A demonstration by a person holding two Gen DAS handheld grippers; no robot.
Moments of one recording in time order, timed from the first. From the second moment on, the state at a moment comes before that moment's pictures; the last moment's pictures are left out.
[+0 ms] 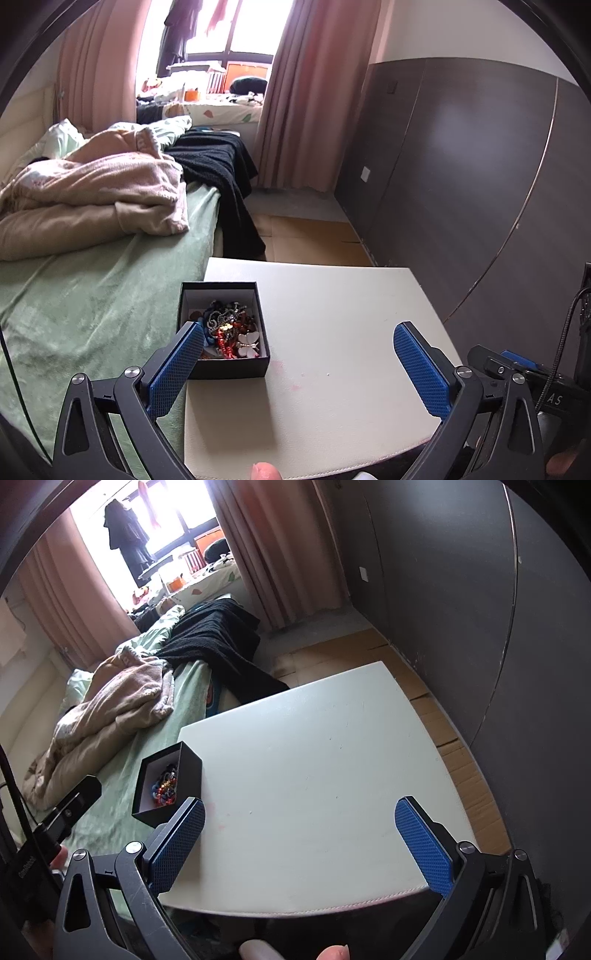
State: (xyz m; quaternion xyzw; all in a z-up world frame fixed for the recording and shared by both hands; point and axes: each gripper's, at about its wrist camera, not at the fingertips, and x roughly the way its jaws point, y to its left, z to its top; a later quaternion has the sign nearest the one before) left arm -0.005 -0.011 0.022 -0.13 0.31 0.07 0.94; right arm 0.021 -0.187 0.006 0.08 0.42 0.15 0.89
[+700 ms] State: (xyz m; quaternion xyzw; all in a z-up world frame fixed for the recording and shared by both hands) left arm -0.009 -0.021 0.028 -0.13 0.30 0.08 0.94; right arm 0.016 -0.197 0.018 0.06 0.40 0.12 0.91
